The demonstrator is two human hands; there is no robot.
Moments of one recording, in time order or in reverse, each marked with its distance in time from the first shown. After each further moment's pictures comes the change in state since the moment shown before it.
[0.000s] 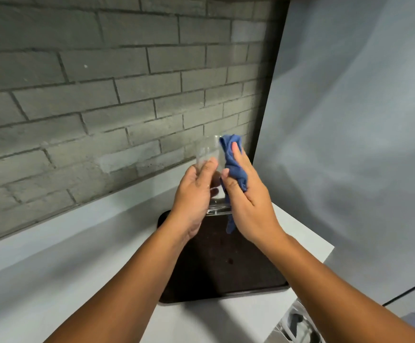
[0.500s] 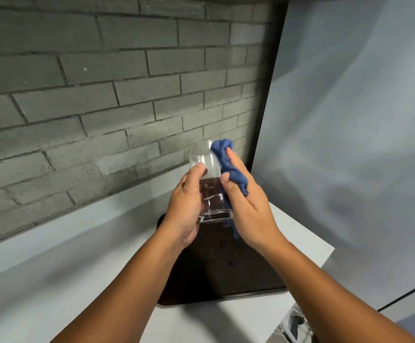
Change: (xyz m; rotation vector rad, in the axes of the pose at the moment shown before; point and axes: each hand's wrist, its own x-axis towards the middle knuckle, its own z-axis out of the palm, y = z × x) left_hand -0.006 0.000 -0.009 -0.105 -0.003 -0.100; right_hand -0.007 -0.003 -0.002 0.107 -0.037 0.050
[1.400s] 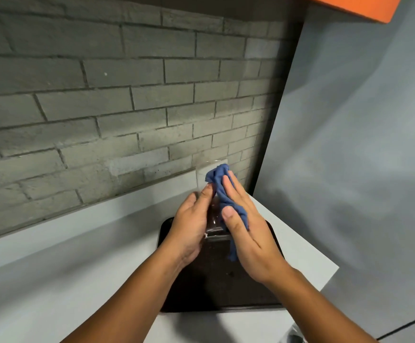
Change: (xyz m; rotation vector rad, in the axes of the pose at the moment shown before) left_hand -0.010 -0.018 -0.013 -0.033 -0.003 0.010; right_hand -0.019 0.024 0.004 -0.141 -0.156 -0.142
